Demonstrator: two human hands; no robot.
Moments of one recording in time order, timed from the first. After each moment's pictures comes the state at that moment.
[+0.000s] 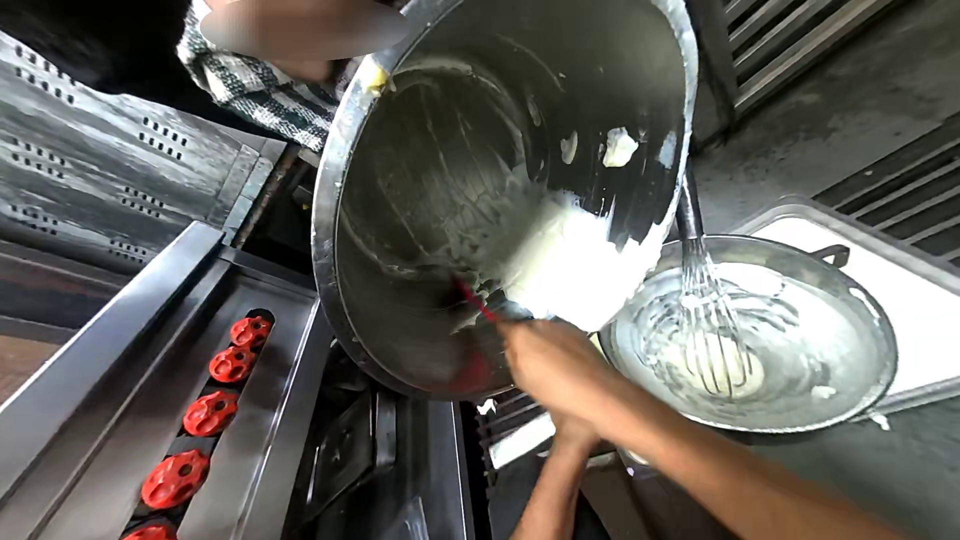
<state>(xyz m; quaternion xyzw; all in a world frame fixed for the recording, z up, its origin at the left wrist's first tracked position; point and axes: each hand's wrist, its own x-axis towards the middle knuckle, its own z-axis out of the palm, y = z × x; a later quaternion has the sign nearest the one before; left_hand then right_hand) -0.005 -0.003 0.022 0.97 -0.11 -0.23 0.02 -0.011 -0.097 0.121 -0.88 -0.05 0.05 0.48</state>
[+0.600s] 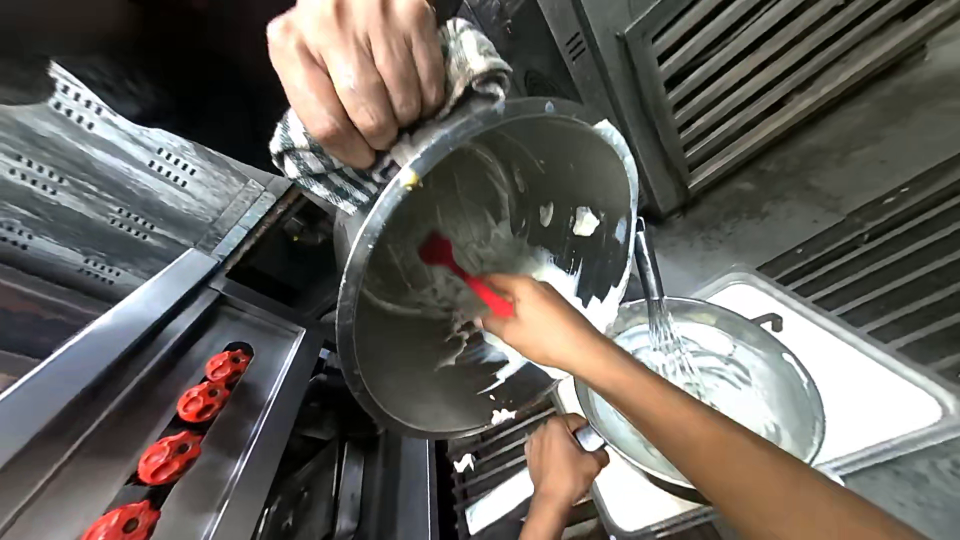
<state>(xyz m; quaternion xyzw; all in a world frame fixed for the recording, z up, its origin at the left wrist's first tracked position) 0.008 -0.007 0.023 0.97 -0.13 -0.22 0.07 0.020 -0.154 0.162 -0.79 -0.03 -0.10 0.60</state>
